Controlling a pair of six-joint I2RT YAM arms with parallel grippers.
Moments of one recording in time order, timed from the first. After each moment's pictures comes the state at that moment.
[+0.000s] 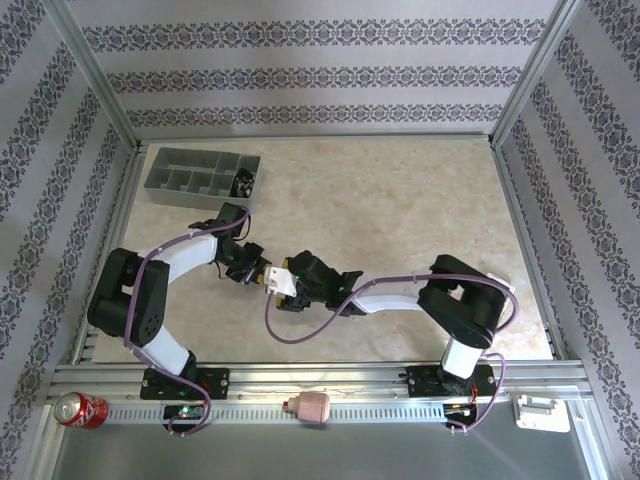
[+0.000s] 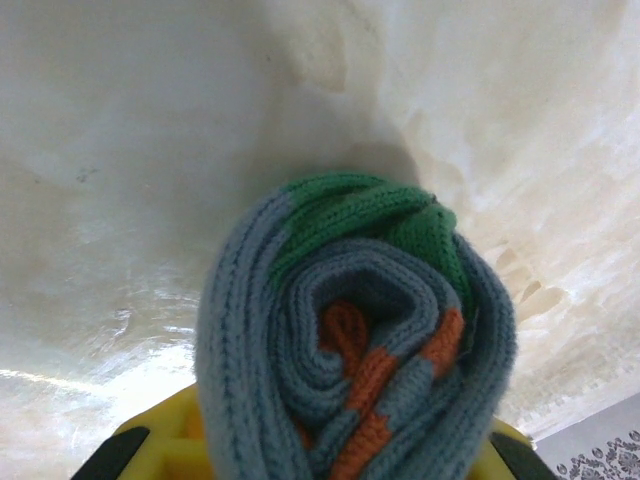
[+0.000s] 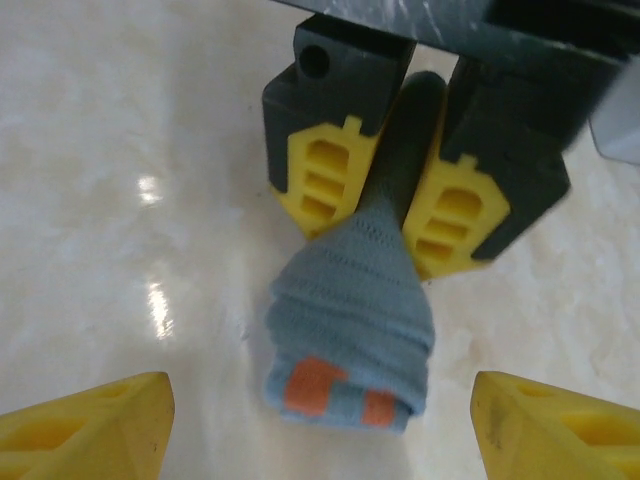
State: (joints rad) left arm -0.27 1.63 0.89 -0.58 0.47 -1.32; right arm 1.04 1.78 0.89 0.18 0.05 -0.49
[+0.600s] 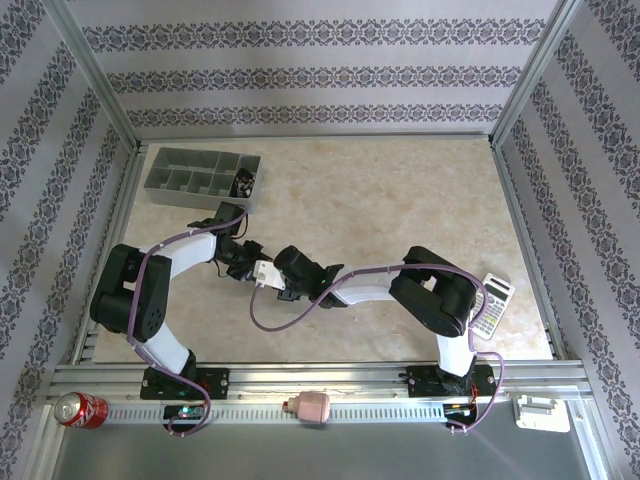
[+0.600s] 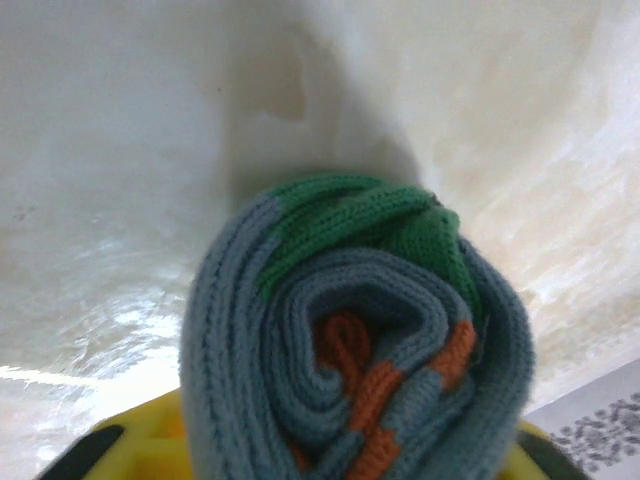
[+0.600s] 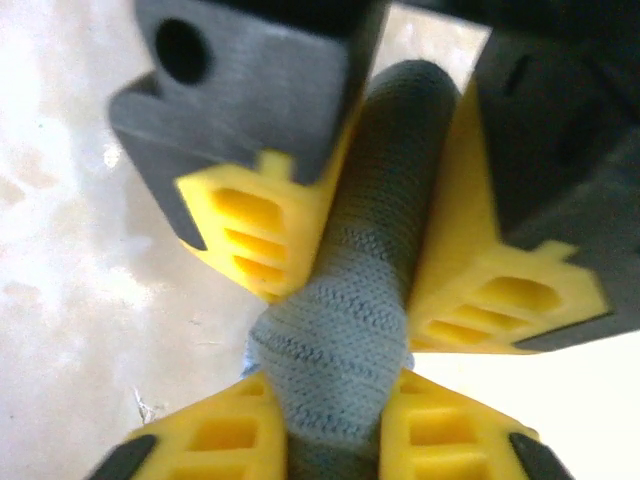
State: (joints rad) left arm -0.24 1.65 0.87 -0.51 0.53 -1.32; right arm 1.02 1.92 1.02 0.13 0.09 -0.47
